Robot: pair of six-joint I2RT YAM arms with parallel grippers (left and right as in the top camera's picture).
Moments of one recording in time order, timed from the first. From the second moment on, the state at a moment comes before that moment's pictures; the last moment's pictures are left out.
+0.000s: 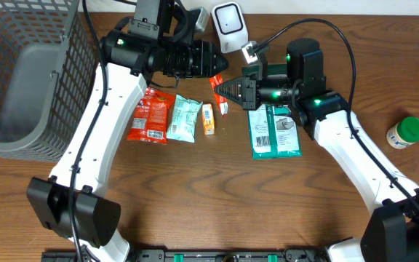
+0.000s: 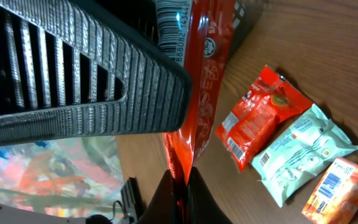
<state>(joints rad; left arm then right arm) -0.30 1.80 1.85 -0.97 0.64 -0.30 0.33 1.61 1.20 -0.11 -0.99 0.46</state>
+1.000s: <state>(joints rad) -0.30 1.80 1.85 -1.05 0.27 -0.54 0.32 1.56 1.23 -0.45 -0.62 0.32</state>
